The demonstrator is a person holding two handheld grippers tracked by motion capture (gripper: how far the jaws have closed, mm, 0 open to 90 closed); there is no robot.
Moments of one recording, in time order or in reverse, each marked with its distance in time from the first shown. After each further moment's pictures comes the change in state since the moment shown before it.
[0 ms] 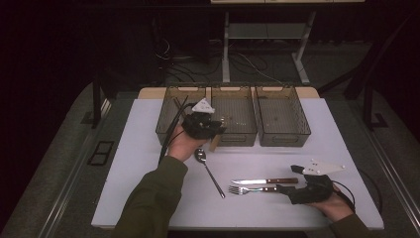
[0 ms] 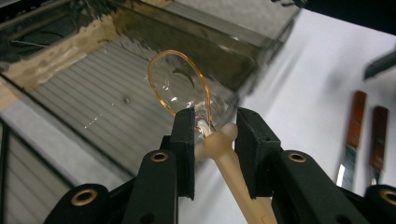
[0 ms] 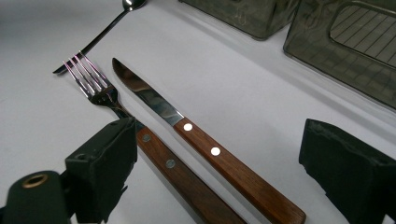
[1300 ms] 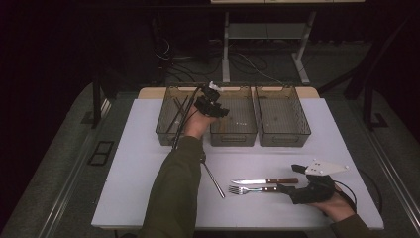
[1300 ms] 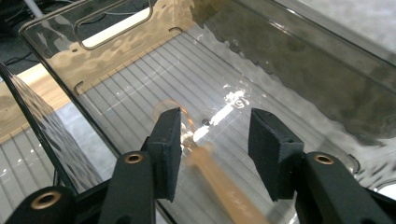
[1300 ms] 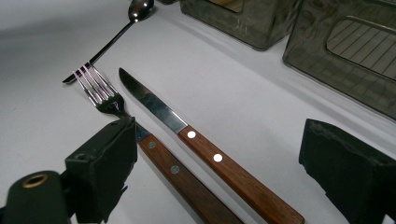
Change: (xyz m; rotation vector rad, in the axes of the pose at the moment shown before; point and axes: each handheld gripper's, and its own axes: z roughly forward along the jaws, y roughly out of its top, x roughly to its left) left arm 0.059 0.023 0.063 0.115 0.164 -0.119; right arm 0.001 0.002 -0.005 -0.028 0.009 -0.002
